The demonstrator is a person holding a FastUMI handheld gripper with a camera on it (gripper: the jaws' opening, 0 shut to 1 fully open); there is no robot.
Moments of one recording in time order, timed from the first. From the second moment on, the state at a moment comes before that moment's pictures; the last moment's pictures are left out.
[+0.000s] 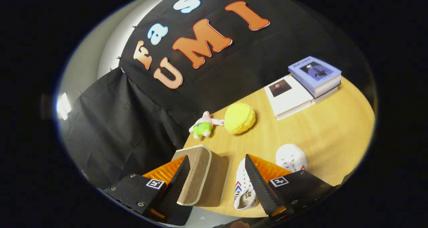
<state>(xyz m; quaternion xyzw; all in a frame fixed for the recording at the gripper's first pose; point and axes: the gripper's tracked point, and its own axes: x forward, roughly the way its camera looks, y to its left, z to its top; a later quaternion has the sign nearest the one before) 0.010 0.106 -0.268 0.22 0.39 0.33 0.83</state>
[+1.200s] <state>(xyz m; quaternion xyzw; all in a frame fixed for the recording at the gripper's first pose) -0.102 0.231 -0.350 0.42 0.57 0.45 0.54</state>
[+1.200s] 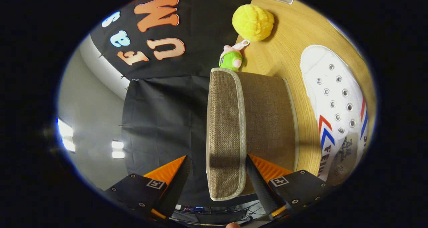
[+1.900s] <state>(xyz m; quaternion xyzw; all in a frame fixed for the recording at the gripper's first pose) -0.085 0.219 -0.321 0.50 0.53 0.43 0.53</state>
